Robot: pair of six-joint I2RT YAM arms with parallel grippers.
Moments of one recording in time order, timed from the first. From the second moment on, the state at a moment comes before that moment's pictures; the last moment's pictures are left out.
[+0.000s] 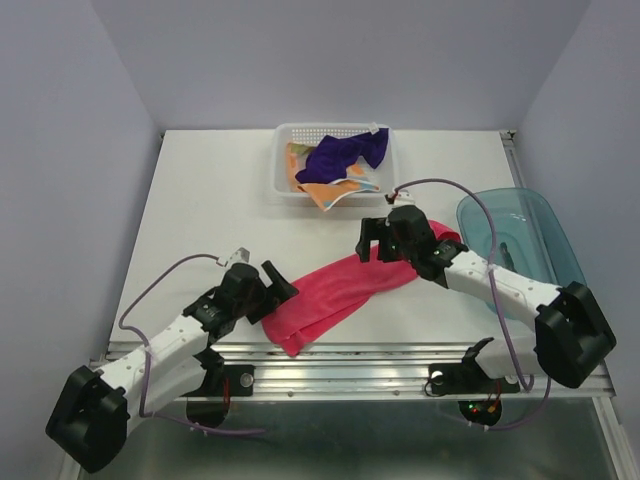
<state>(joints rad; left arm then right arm) -0.56 0.80 0.27 -0.24 0.00 -1.08 0.65 1.30 0.81 -0.14 0.16 0.45</state>
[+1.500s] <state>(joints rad) -0.42 0.48 0.44 -0.60 -0.51 -1.19 1.14 2.03 1.45 -0.11 0.16 0.14</state>
